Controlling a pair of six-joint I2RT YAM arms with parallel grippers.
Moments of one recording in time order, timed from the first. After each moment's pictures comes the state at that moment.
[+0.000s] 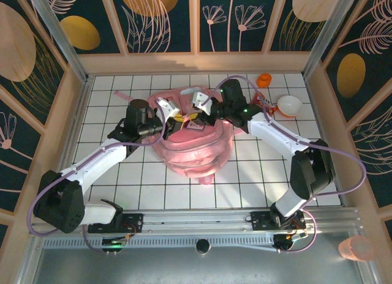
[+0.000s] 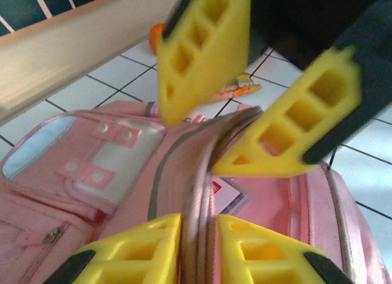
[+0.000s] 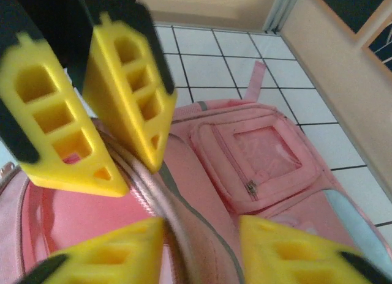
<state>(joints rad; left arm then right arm) -0.45 1.33 0.86 0.05 0.53 0.18 0.58 1.61 1.26 -0.20 -0.61 -0.64</state>
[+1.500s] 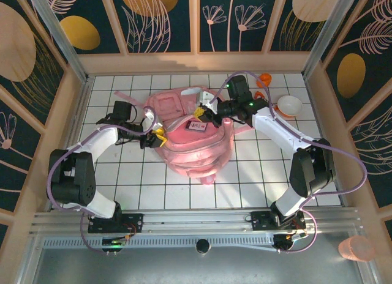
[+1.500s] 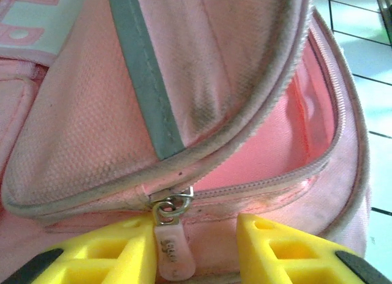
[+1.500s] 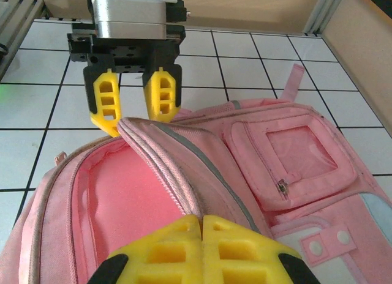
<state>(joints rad) -0.14 1.54 0.94 -0.50 0.96 0.87 0.50 1.62 1.32 -0.37 -0.80 -0.73</state>
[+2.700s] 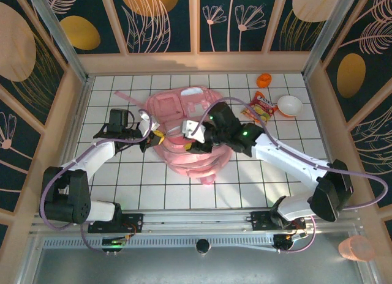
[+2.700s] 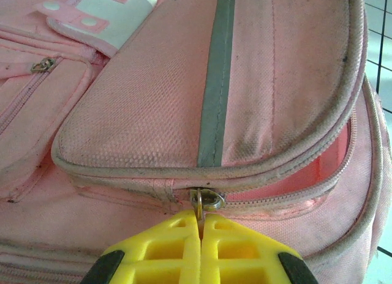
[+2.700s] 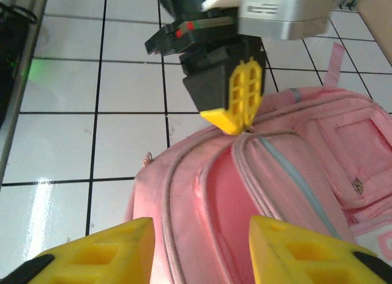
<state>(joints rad) -0.15 1.38 0.76 -0.24 0.84 0.52 0.86 1.38 1.14 -0.41 -0.37 -0.58</state>
